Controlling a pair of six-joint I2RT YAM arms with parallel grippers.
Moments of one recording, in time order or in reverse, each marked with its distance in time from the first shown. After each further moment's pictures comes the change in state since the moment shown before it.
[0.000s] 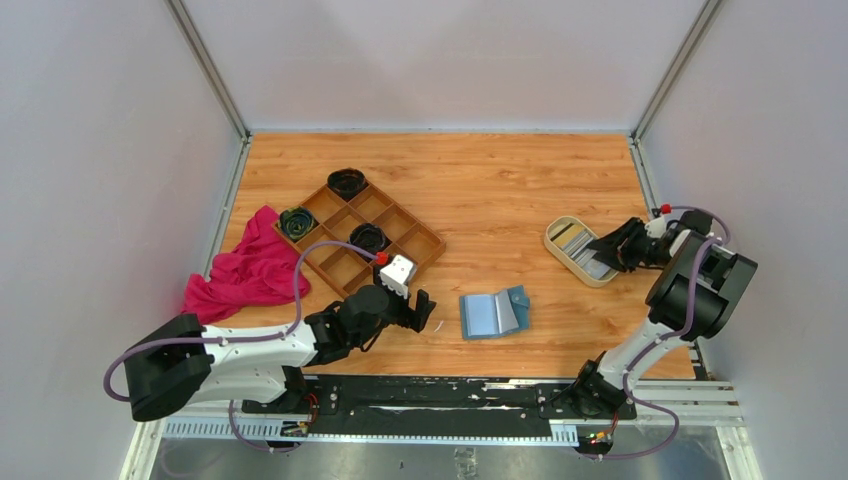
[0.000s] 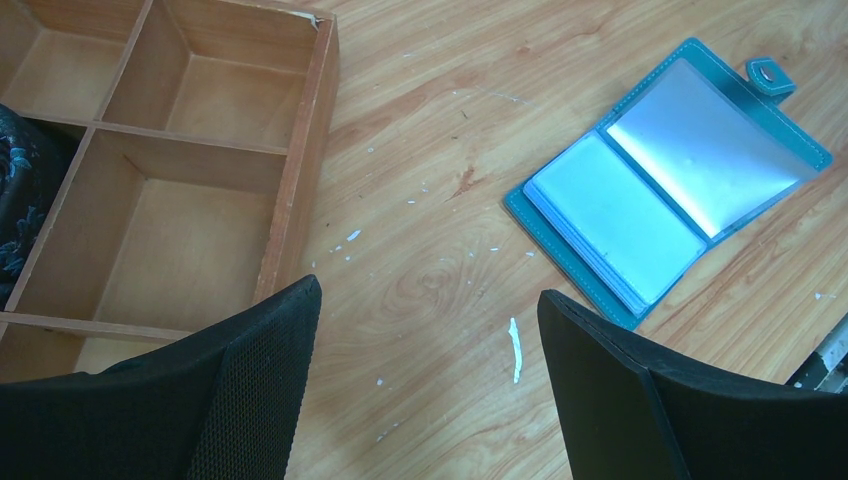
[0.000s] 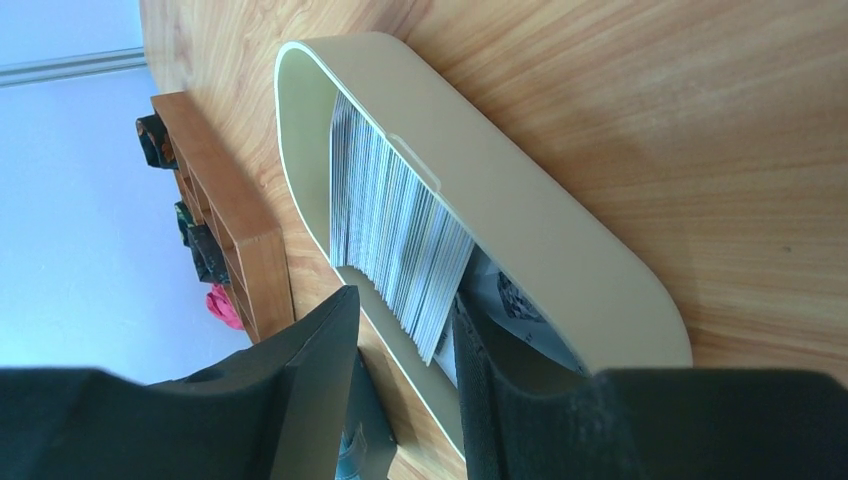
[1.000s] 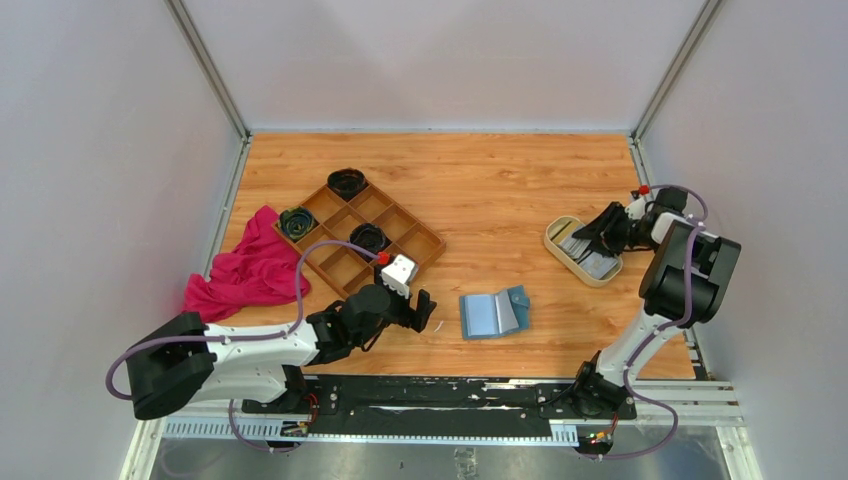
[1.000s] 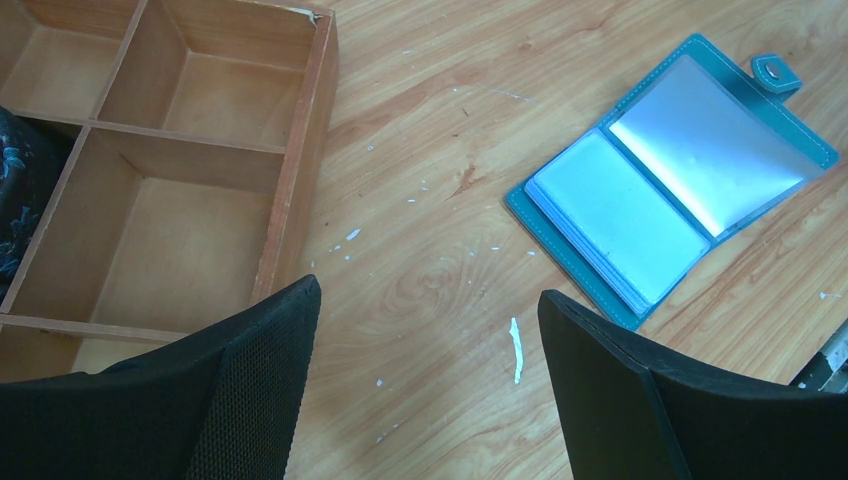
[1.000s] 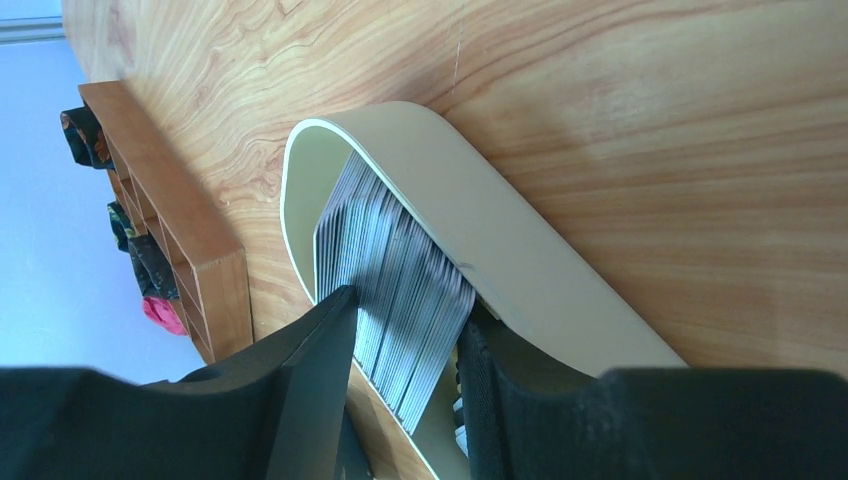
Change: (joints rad) left arm 0.000 0.015 0.006 0.000 0.000 0.000; right arm 0.159 0.060 0.098 0.048 0.118 0.045
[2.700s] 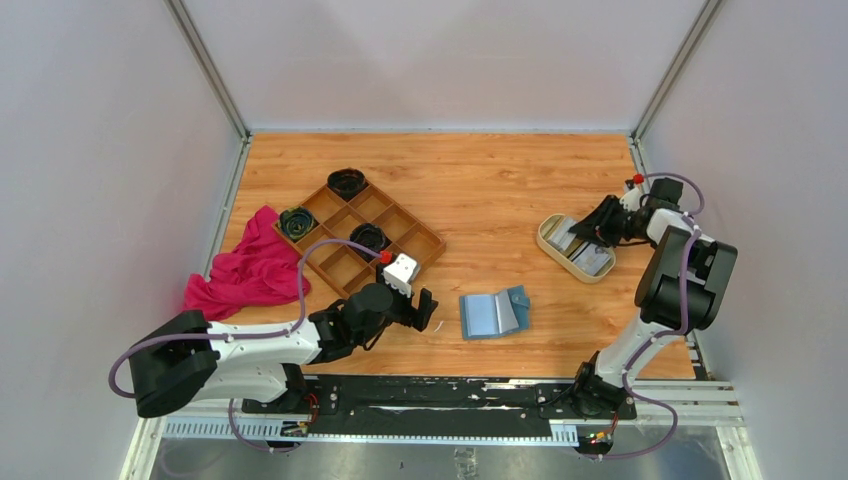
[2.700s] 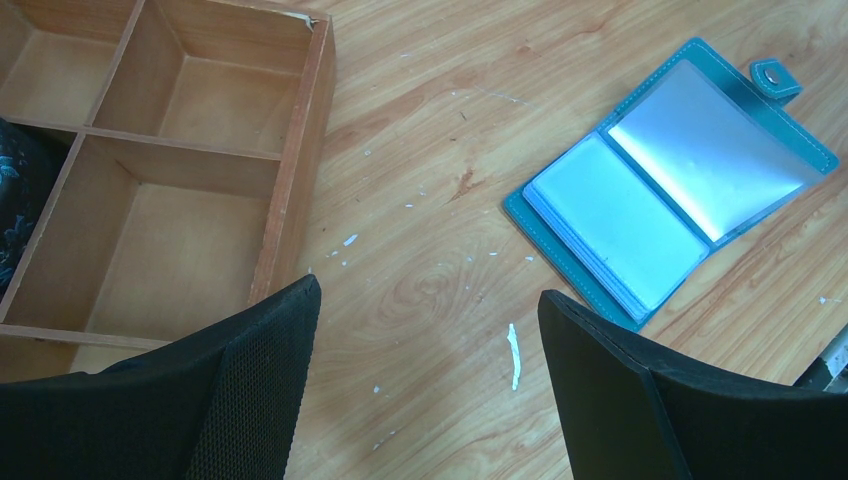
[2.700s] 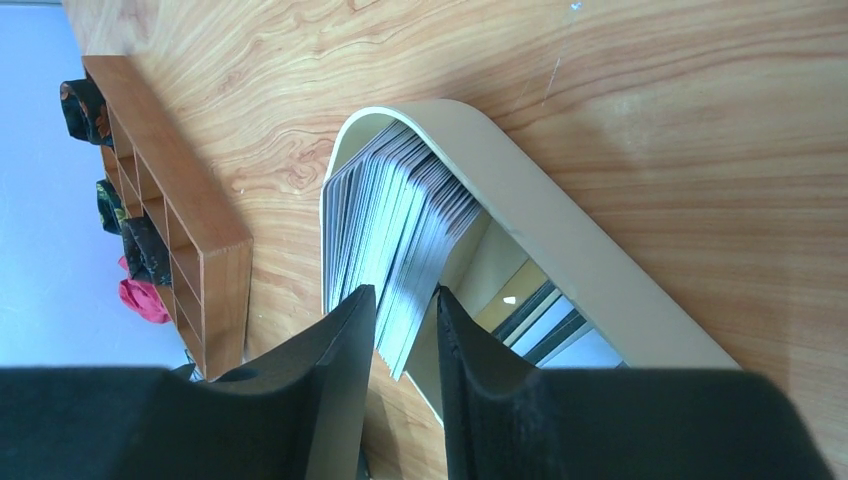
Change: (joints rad) left arm 0.000 0.022 0.017 0.000 0.000 0.000; right arm 0.052 -0.056 0.011 -0.002 0.001 -0.012
